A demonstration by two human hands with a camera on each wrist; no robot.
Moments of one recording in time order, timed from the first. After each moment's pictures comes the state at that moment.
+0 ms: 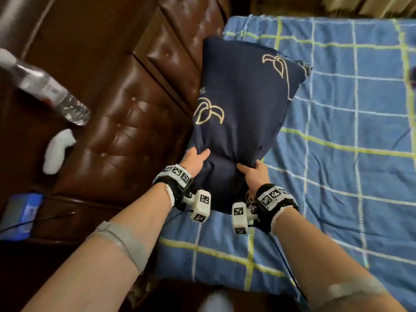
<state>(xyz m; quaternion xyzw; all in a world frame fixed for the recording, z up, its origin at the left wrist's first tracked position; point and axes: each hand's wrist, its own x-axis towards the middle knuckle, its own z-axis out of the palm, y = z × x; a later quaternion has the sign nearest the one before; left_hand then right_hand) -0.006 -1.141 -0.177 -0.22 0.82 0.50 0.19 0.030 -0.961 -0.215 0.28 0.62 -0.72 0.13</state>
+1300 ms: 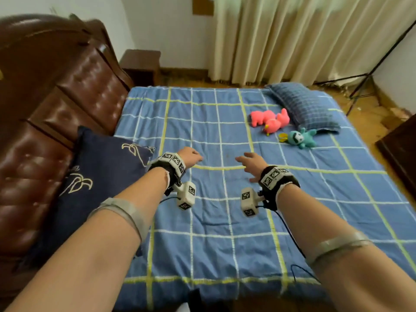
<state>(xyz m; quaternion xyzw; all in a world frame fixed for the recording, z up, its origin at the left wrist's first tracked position) 0.054 -0.762 0.027 0.05 0.90 0.32 0.28 0.116 -0.540 0.000 0.31 0.76 -0.55 0.15</state>
